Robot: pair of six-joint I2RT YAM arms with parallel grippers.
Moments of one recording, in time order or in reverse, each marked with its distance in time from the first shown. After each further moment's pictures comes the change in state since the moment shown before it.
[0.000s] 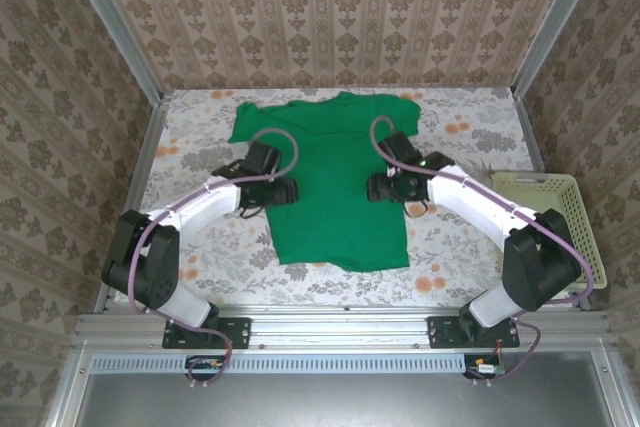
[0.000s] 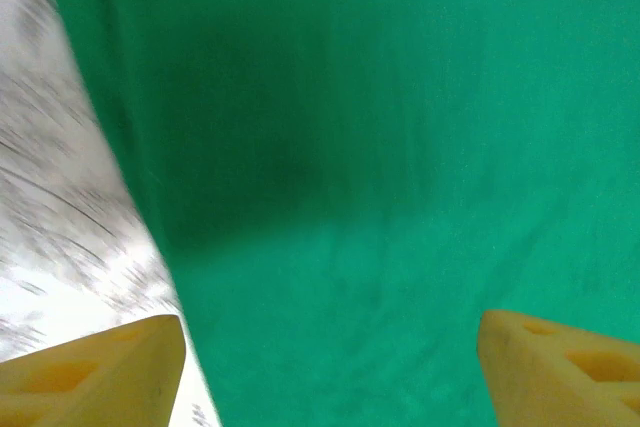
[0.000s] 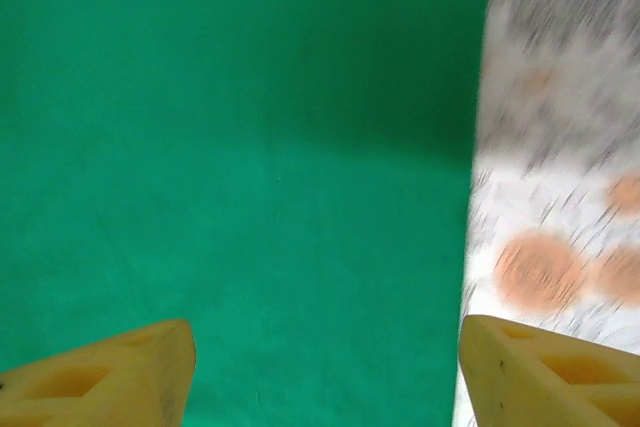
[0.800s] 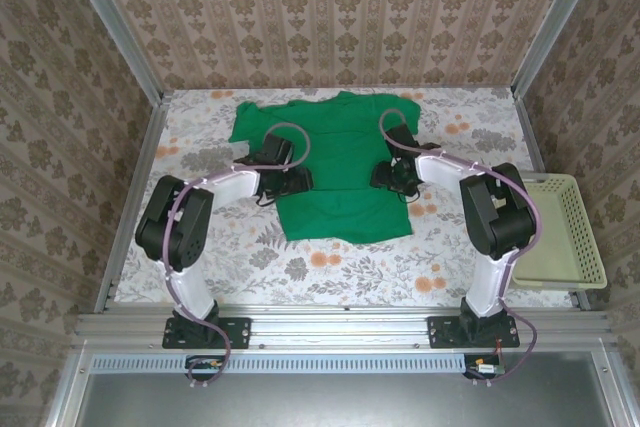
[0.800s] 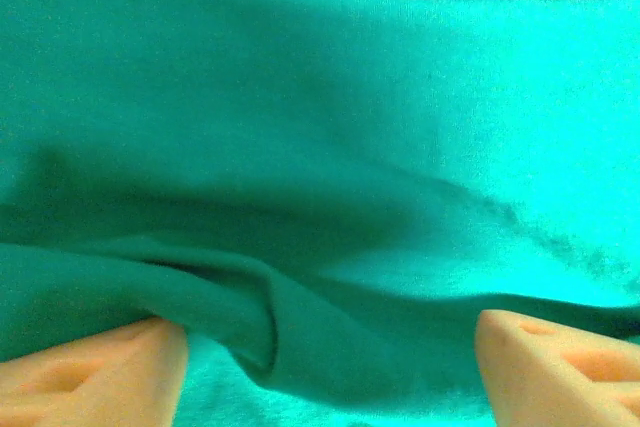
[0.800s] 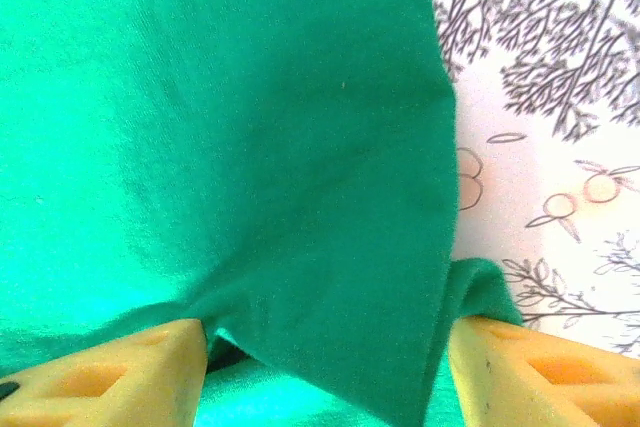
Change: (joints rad) left arm 0.025 0.269 0.154 0.173 0.067 -0.035; right arm -0.178 0.349 0.115 0.209 -0.103 0.105
